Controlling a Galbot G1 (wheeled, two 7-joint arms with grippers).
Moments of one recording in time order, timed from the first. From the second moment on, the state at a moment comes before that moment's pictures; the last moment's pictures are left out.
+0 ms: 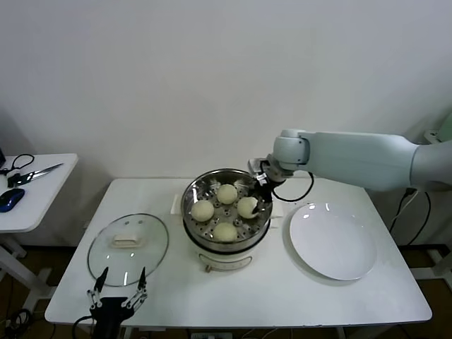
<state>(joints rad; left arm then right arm) 1.92 -1.51 -0.63 -2.23 -0.02 -0.01 -0.04 0.68 1.08 -1.60 1.32 0.67 -0.31 -0.80</state>
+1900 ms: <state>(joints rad) 1.76 -1.34 -0.70 -2.12 0.34 0.11 -0.14 -1.29 0.87 0.50 1.58 0.62 0.22 -0.22</state>
